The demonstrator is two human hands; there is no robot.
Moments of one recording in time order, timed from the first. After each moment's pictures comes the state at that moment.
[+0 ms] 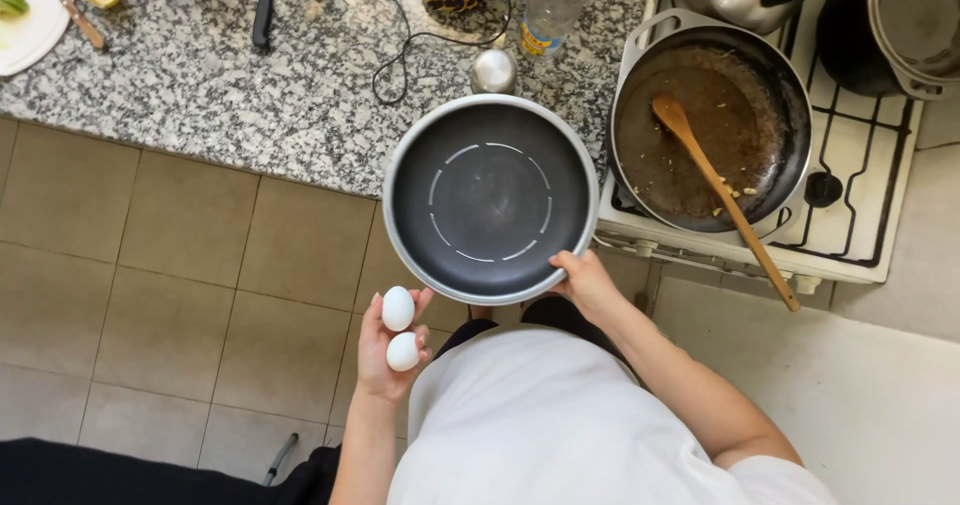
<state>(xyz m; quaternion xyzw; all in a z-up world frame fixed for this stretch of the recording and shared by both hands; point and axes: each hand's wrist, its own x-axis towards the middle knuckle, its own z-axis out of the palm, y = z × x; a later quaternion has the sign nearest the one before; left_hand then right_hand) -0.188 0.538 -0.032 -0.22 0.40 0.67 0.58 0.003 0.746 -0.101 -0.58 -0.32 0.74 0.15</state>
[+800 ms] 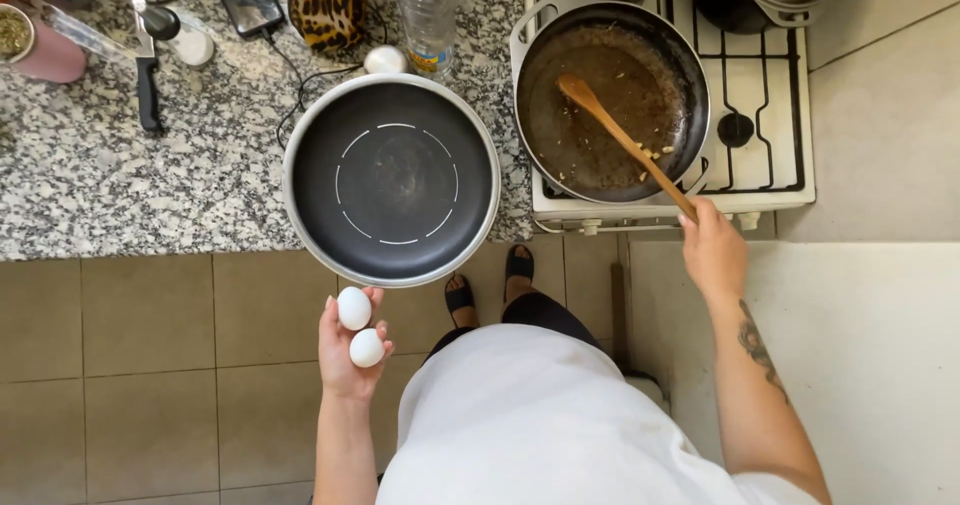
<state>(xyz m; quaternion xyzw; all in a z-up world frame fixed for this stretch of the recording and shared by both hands) -0.211 0.586 -0.045 -0.15 0.47 0.64 0.59 0.183 0.817 -0.015 -0.66 -0.74 0.13 0.04</state>
